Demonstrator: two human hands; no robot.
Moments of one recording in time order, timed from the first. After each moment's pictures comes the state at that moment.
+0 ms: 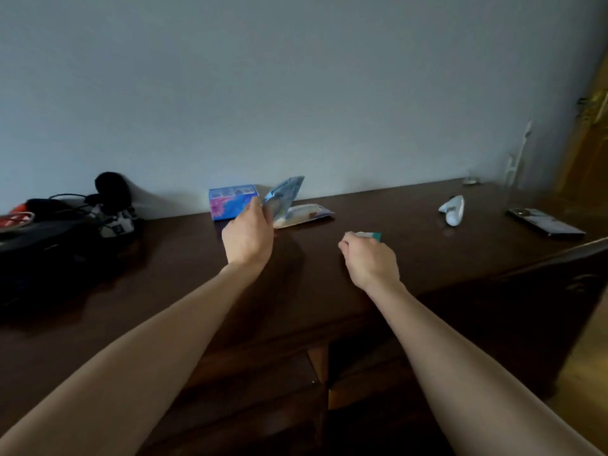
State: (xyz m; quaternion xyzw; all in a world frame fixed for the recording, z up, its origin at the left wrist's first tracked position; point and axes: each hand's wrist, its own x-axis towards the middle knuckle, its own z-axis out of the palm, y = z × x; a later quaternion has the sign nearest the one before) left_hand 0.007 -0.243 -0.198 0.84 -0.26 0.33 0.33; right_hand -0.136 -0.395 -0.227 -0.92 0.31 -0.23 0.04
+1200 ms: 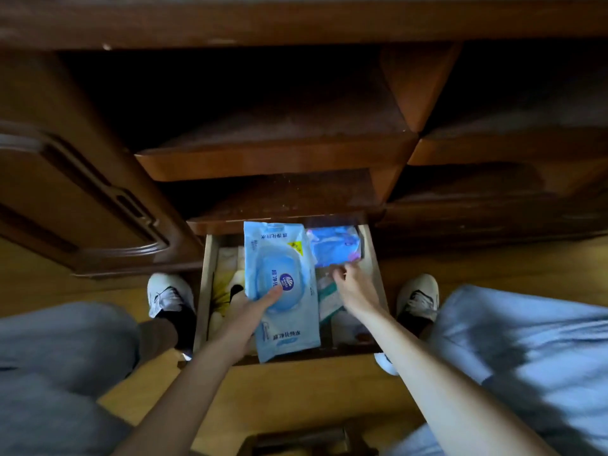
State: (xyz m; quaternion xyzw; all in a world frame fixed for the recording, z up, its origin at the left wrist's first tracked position) left_hand -0.269 0.086 -0.566 0.66 0.17 -0.35 0.64; right_hand -0.309 -0.130 -0.604 -0.85 0.33 0.07 0.39
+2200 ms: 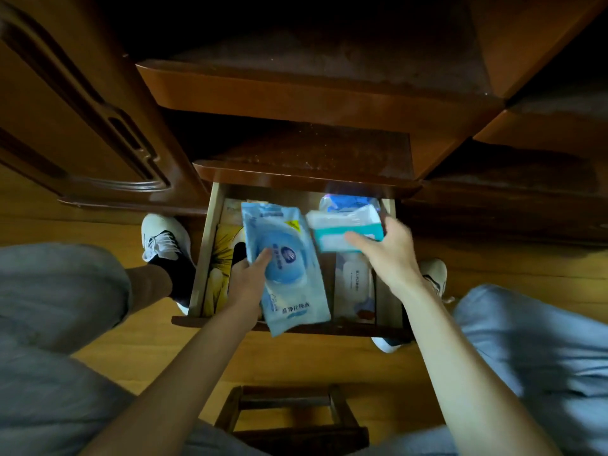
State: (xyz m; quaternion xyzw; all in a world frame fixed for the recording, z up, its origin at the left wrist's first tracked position) left_hand -0.259 0.085 -0.615 0.63 0.32 -0.27 0.66; right_hand -0.291 -0.150 -0.574 -0.80 0.27 0.00 0.54
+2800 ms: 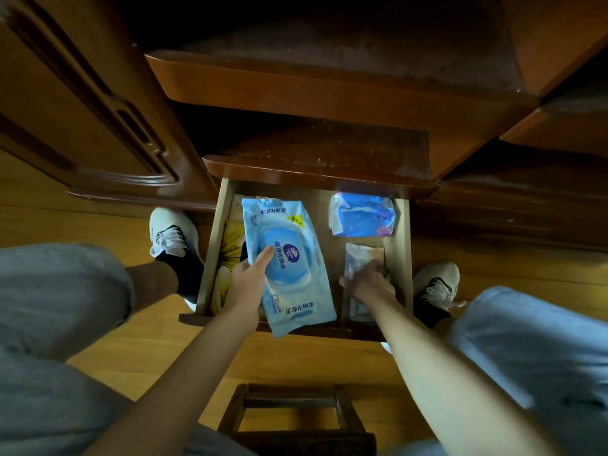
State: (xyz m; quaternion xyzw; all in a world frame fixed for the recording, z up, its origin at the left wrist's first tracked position) left_hand -0.257 0.096 -0.612 0.61 0.34 -0.26 0.67; right_hand -0.295 -0.120 -0.684 -0.84 0.42 0.31 0.18
